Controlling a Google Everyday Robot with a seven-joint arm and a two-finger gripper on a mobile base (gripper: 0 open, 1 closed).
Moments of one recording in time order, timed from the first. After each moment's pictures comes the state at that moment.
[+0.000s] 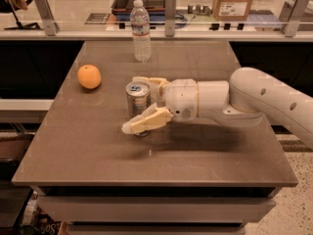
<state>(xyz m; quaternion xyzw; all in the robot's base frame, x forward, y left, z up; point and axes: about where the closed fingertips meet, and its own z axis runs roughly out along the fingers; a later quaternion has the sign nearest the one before) 0.495 0.055 0.890 -0.52 0.54 0.43 0.50</state>
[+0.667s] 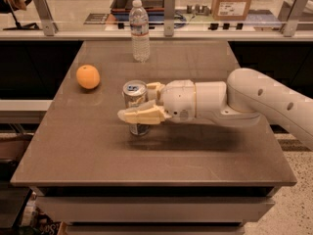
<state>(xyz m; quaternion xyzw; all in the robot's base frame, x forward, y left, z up) 0.493 0.058 0.888 -0.52 0.54 0.44 0.50</state>
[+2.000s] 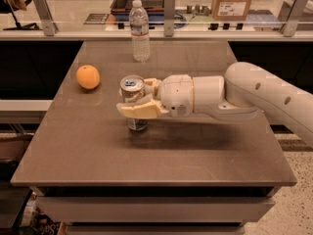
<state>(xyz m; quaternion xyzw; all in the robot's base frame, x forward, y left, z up) 0.497 0.064 0.898 -0.53 0.53 0.44 0.51</state>
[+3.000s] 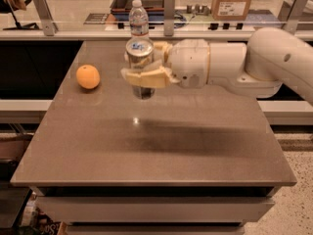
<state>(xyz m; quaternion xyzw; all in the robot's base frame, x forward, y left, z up) 0.508 0.046 0.981 -0.54 0.50 0.38 0.56</state>
